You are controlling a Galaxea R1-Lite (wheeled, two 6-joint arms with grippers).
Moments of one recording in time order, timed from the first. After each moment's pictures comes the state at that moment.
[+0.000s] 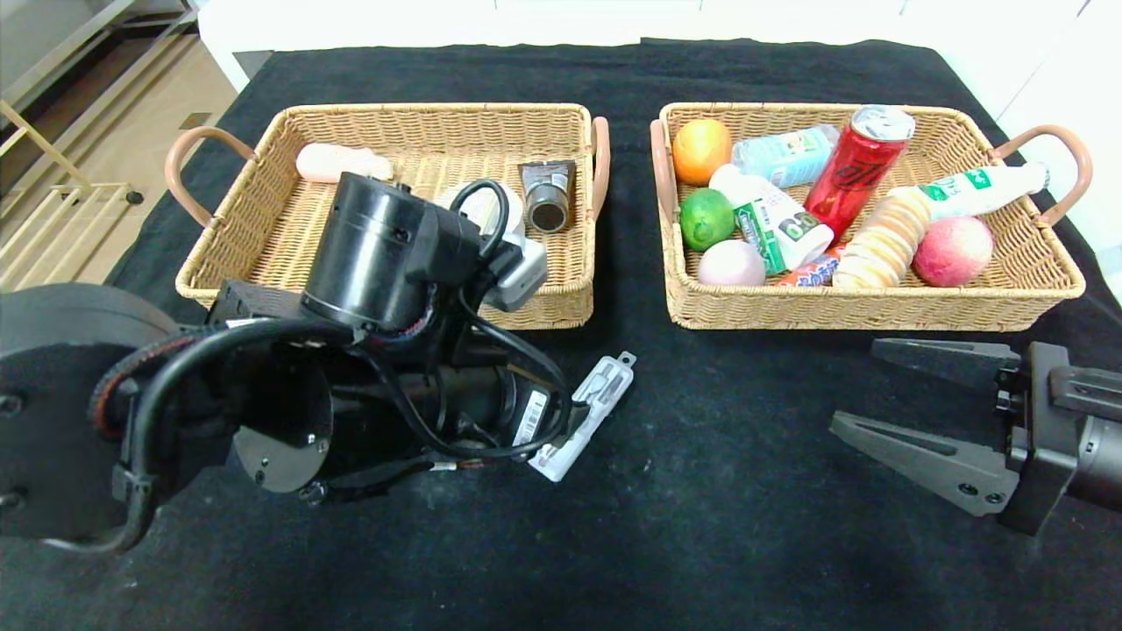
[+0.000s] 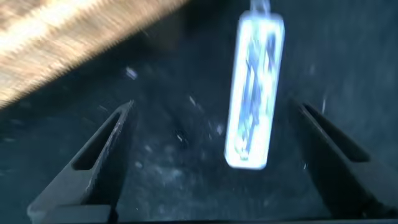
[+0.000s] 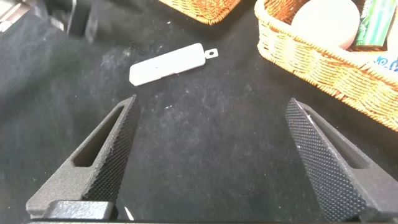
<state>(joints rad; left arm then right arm) -0.74 1.65 -1.19 0.09 0.28 0.00 0.33 1.27 -0.58 -0.59 0.53 -0.08</state>
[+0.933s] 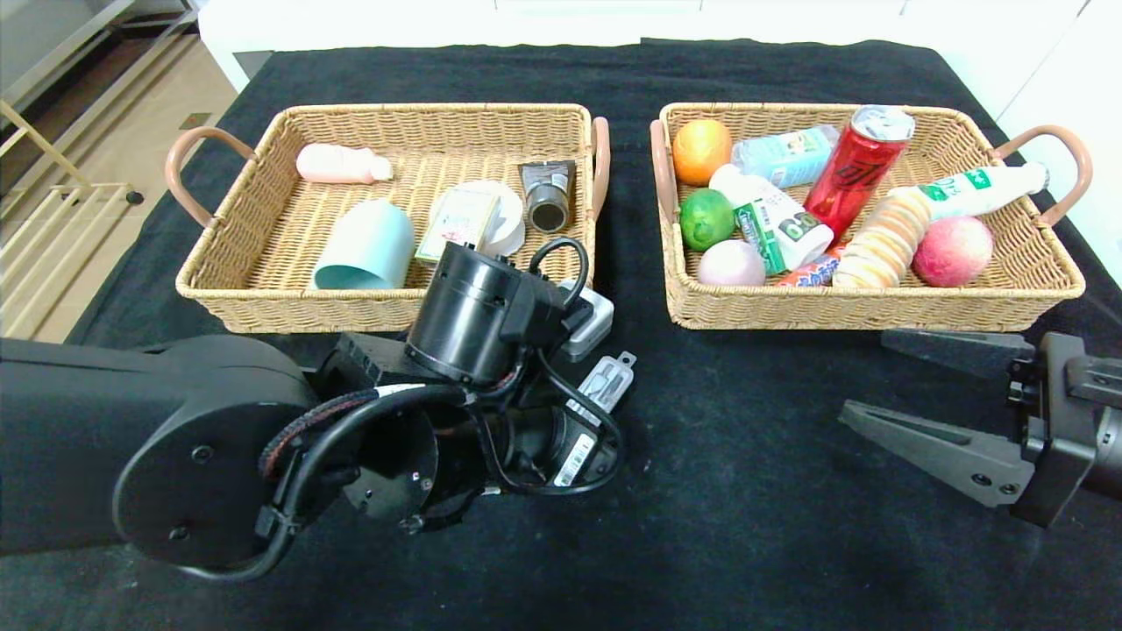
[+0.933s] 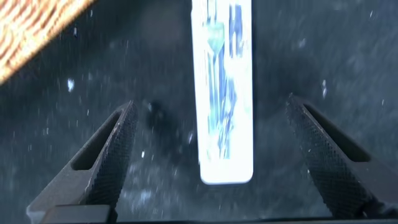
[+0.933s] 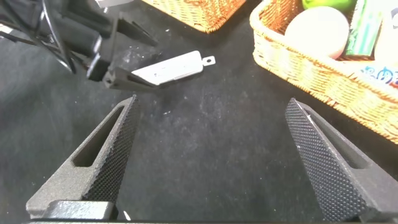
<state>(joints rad) -0.79 1.75 -1.17 0.00 0.31 0.10 0.32 1.26 -0.59 -0.59 0.53 -0.07</state>
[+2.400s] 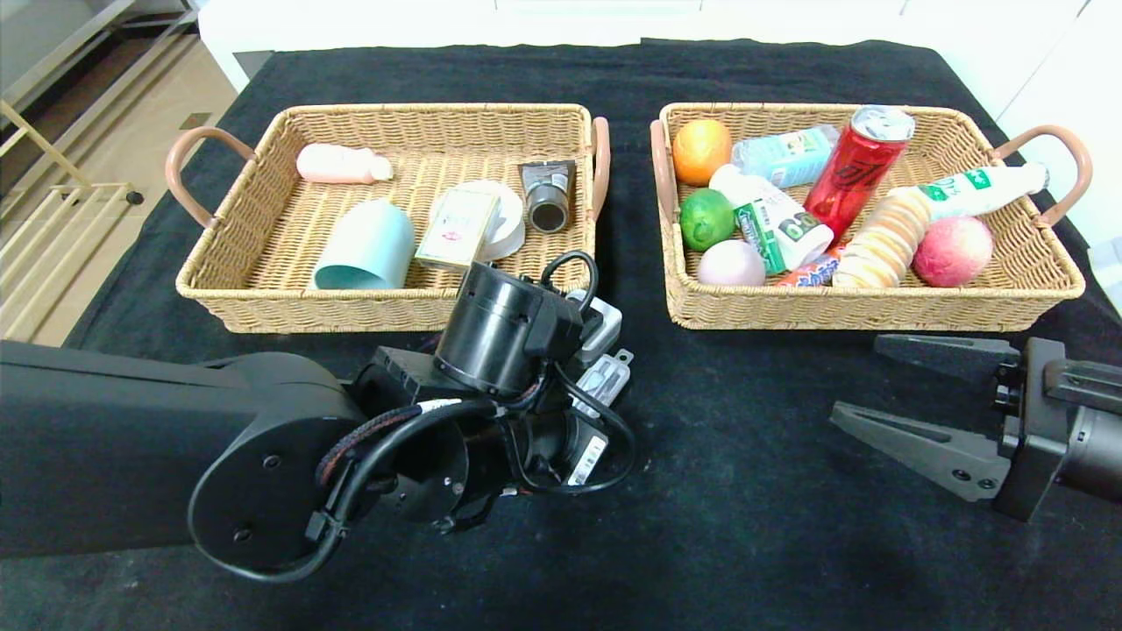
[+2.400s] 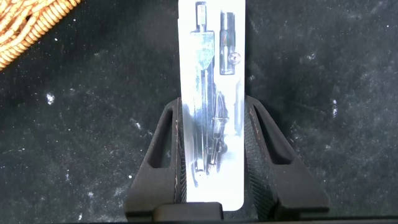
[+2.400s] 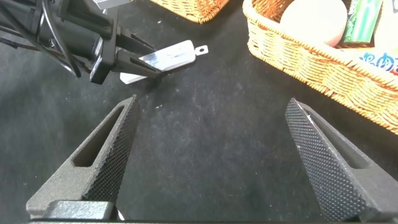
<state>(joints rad) -0.79 1.80 -1.16 -0.05 0.32 0.08 0.30 1.29 -0.59 -0.59 0.53 -0.08</state>
